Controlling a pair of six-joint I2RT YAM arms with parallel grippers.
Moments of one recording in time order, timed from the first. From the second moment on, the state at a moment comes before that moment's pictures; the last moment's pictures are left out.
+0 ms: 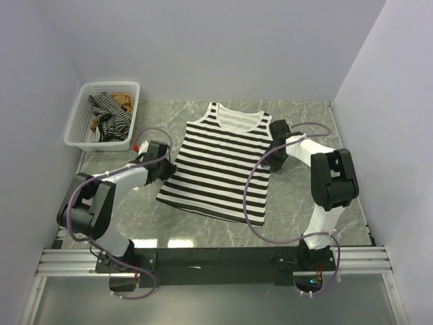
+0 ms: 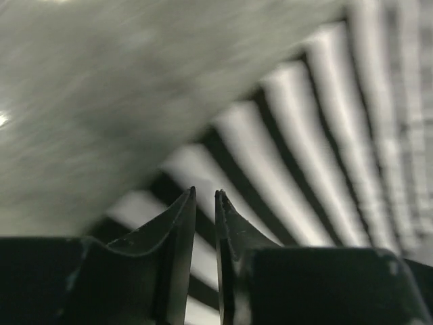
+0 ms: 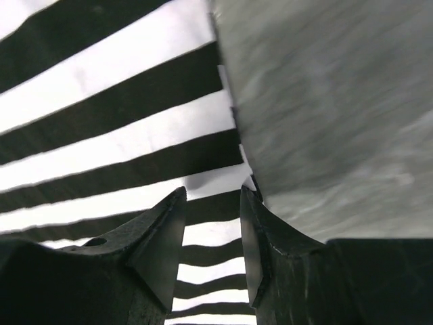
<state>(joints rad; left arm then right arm) -0.35 1.57 0.80 -0.09 -0.13 -1.10 0.21 1.85 1.18 -0.55 0.06 0.84</state>
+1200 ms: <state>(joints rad) -0.37 1.37 0.85 -0.25 -0.16 -1.03 0.78 1.43 0.94 -0.53 0.24 0.81</state>
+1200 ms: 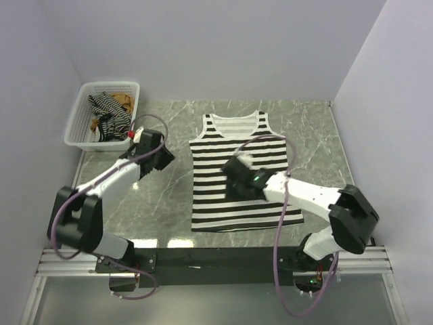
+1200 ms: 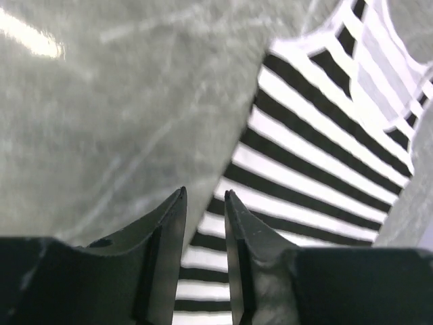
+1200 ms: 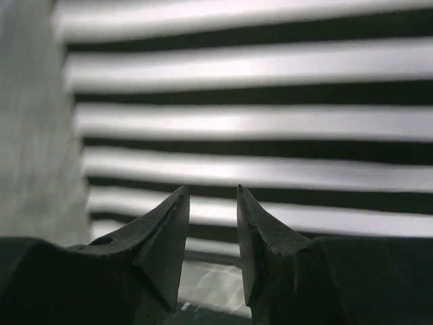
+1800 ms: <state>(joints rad) -0.23 1.65 1.15 -0.26 0.05 -0.90 1.34 1.95 1.40 -0.66 0.32 1.06</state>
